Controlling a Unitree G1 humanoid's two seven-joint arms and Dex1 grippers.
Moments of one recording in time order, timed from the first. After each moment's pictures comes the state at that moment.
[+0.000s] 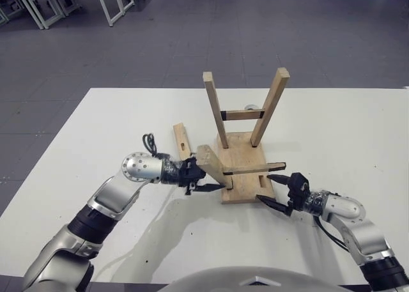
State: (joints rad) left arm -0.22 0.77 -0.43 -0.11 -0.26 0.12 -1.06; right arm 0.11 -0.56 0.17 -0.11 0.28 0.13 0.85
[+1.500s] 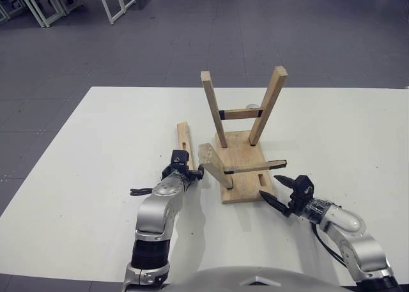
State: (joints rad) left arm -0.04 0.02 -0.03 -0.31 -0.06 1.00 0.06; right arm 0.25 -0.45 0.09 -0.23 0.29 0.22 0.67
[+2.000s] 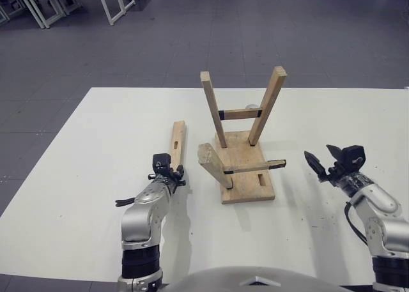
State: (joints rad) left arm 0.03 0.04 0.12 -0.32 -0.15 0.91 -0.04; right arm 0.07 -0.44 -0.22 -0.17 0.36 0.34 0.46
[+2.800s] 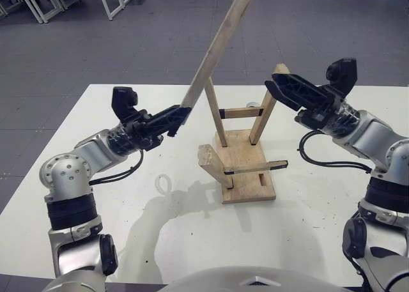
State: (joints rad) left arm -0.37 0.50 0.34 -0.09 -1.18 1.08 -0.88; right arm -0.54 -0.39 -0.33 -0.10 1.59 1.15 0.35
